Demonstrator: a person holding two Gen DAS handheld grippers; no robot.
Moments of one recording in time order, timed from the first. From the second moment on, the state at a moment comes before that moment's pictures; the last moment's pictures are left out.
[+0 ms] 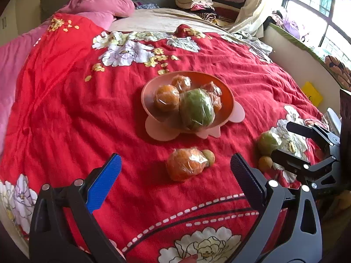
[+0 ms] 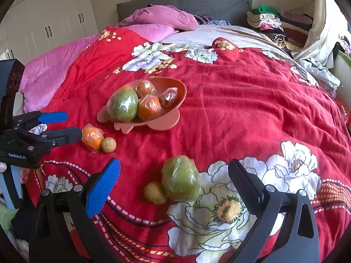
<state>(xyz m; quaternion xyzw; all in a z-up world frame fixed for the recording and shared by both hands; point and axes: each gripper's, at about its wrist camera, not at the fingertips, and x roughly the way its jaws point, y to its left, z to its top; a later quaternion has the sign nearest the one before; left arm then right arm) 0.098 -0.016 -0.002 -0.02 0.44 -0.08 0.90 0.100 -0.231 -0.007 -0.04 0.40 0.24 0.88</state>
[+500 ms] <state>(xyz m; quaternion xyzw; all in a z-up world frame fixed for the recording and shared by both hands) 0.089 -0.018 -0.013 -0.02 0.45 -0.10 0.89 0.099 -0.236 -0.019 -0.03 0.43 0.25 0.87</state>
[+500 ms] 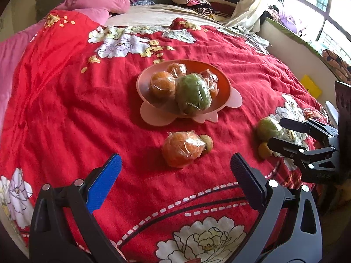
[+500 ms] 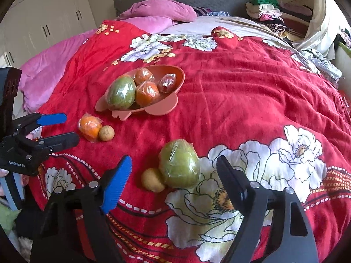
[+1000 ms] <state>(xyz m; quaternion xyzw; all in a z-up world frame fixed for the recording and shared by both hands) 0.098 -0.017 -0.028 -0.04 0.46 -0.12 0.88 0.113 -0.241 -0.032 -0.01 0.44 0.25 0.86</state>
